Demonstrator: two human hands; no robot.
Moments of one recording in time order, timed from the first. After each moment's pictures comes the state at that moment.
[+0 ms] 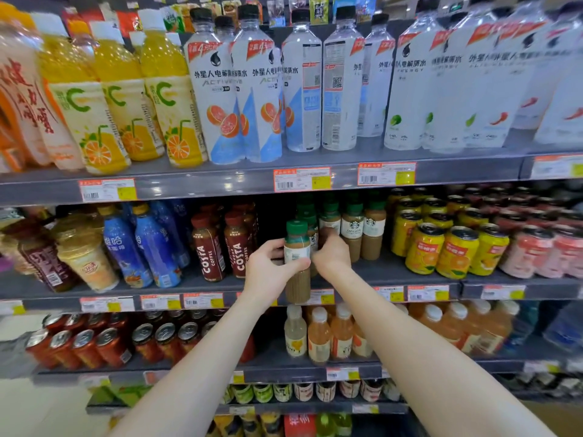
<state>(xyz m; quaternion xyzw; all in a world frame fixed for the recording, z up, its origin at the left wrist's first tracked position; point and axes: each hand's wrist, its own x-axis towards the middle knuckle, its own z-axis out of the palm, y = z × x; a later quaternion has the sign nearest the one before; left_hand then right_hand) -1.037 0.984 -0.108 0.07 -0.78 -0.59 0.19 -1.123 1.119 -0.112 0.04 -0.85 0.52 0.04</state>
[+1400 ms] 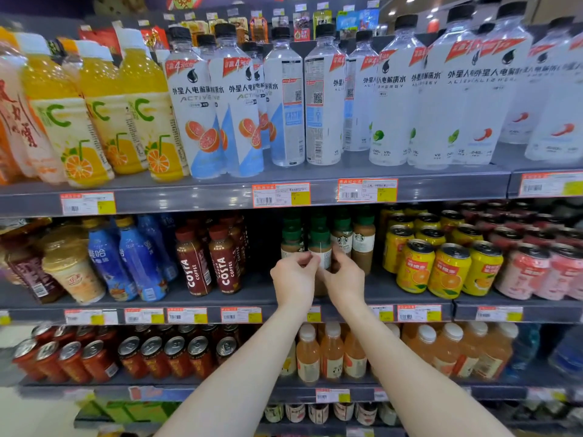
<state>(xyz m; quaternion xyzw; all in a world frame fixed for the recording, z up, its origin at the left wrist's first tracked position) -1.088 1.072 -0.115 0.16 -0.79 -0.53 0.27 -1.129 1.173 -0.142 0.08 -0.80 0.58 0.11</state>
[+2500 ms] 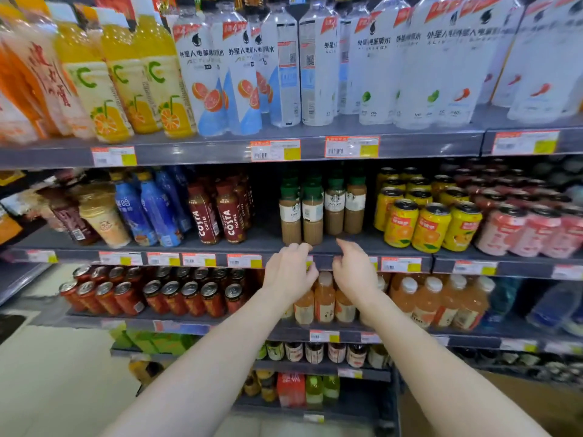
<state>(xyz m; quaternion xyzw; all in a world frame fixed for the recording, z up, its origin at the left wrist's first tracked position) -0.993 1.087 -0.137 0.02 -0.98 -0.12 0.16 -1.059 1.235 -0.168 0.13 -0.92 0.36 0.09</state>
